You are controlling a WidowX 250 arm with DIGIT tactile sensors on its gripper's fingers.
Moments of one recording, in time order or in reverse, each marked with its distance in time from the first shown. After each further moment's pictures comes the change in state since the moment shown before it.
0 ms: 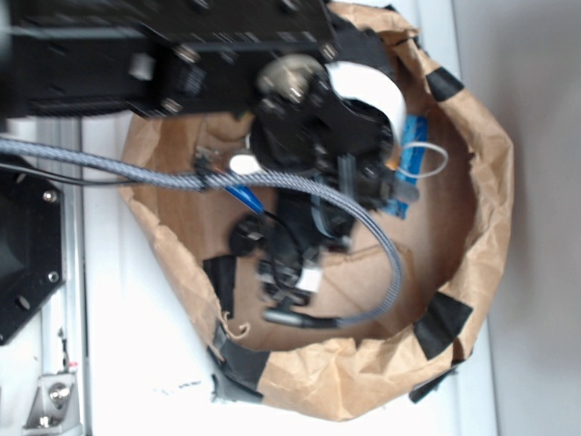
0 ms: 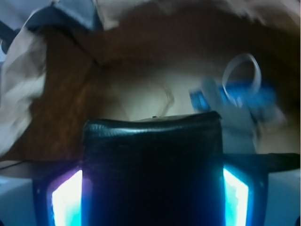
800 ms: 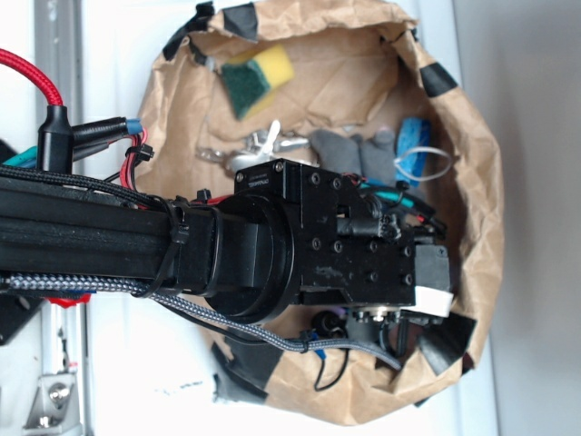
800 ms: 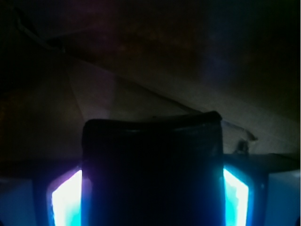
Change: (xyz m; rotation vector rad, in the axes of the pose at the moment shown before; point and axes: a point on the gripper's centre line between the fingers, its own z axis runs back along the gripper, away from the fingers) arm 0.044 -0.024 -0.132 0.102 0.005 -0.173
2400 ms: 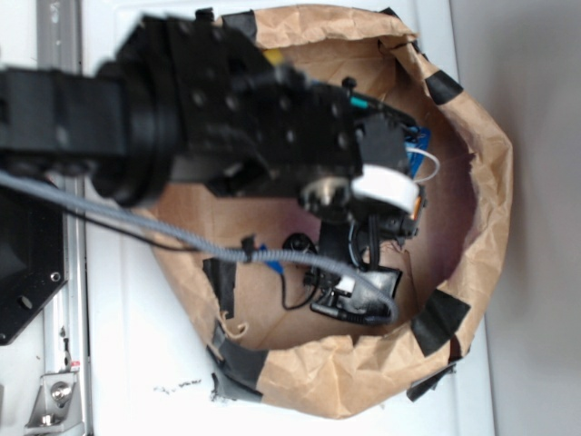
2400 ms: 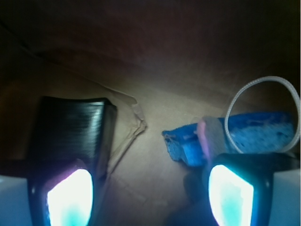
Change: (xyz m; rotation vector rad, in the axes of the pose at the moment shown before) arm -0.020 0.039 0.040 0.073 -0.077 0.014
